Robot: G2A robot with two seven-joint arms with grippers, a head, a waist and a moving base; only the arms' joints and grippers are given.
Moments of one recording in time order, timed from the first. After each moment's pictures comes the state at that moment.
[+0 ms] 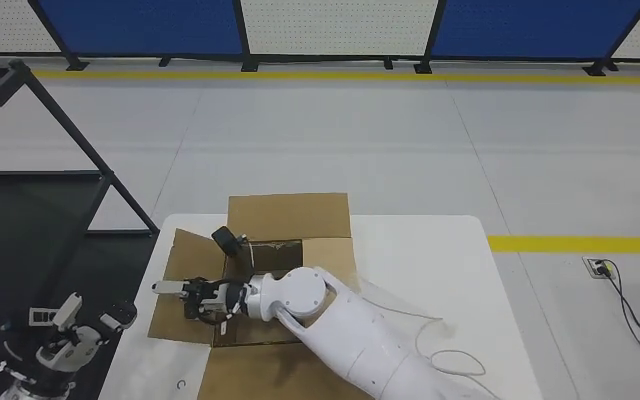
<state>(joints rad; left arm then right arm) 1.55 -0.96 -1.93 -1.59 -0.87 -0.42 -0.85 -0.27 -1.85 0.53 -0.61 0.49 -0.25 0.73</state>
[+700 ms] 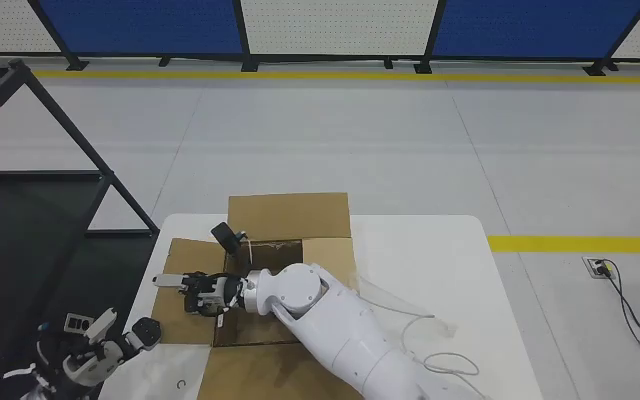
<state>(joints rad) 1.56 -0.97 -1.90 -1.60 -0.79 -0.31 -0.95 -0.21 -1.95 0.56 -0.38 0.48 -0.37 0.74</state>
